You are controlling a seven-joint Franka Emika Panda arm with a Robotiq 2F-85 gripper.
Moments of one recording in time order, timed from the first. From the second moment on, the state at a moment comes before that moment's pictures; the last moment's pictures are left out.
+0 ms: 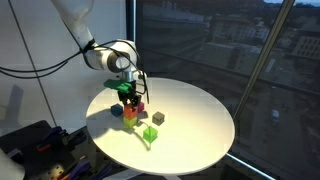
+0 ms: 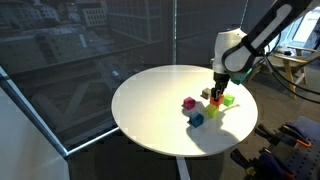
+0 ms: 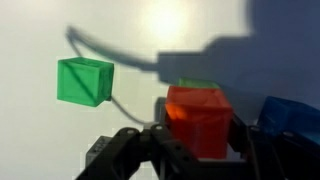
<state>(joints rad) 0.03 0.30 -0.06 -2.37 -0.17 2.62 -0.02</state>
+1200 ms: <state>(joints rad) 0.13 0.28 -0.04 -2.37 -0.25 2.62 0.09</state>
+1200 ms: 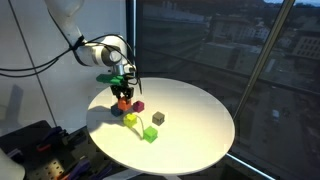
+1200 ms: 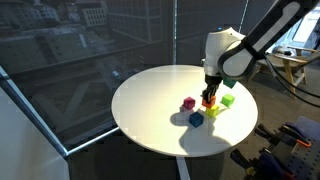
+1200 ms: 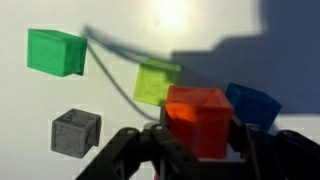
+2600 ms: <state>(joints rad) 0.16 0.28 0.05 -2.39 -0.25 2.66 0.08</state>
